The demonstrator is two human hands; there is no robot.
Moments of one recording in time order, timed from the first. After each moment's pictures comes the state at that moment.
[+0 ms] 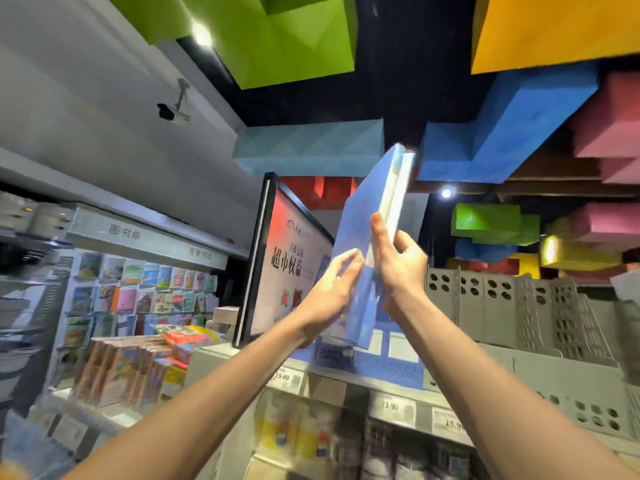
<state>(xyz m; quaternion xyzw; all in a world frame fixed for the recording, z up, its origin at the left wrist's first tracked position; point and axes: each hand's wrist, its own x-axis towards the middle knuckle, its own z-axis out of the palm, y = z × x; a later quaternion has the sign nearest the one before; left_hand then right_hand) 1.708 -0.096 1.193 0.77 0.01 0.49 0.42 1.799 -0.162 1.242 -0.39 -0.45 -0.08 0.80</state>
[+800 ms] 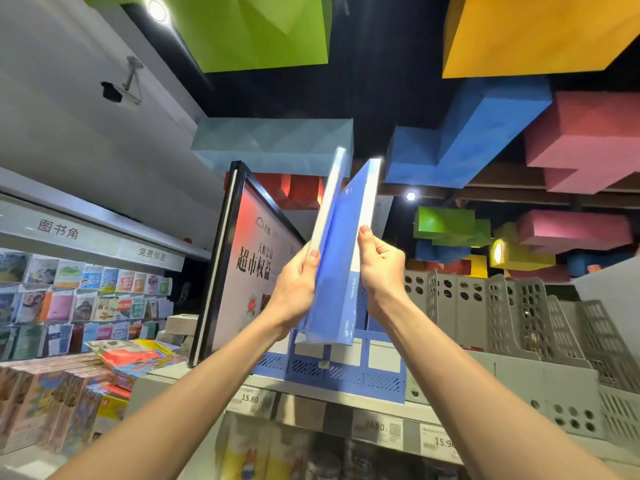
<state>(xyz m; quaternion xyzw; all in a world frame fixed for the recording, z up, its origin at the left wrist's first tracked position) 1.745 -0.025 1.212 0.72 -0.02 0.59 0.37 1.830 -0.119 1.253 -0.38 -0.47 -0.06 0.79</state>
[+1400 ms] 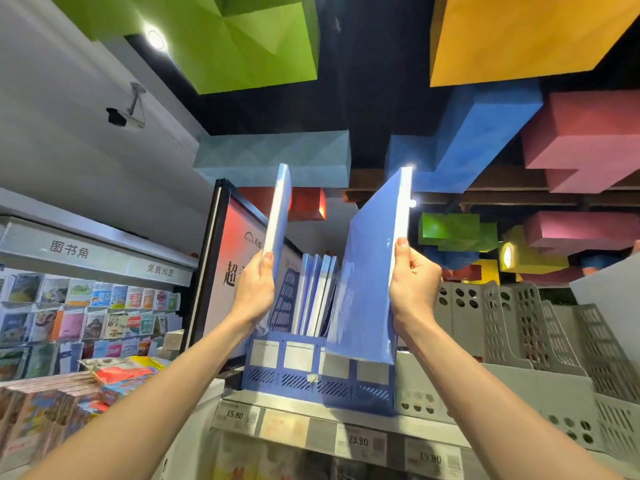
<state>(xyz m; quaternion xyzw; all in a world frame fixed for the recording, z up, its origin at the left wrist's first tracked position) 1.746 0.003 1.231 0.68 0.09 0.67 0.29 1.885 -0.170 1.251 -0.40 -0.41 -0.26 0.78</state>
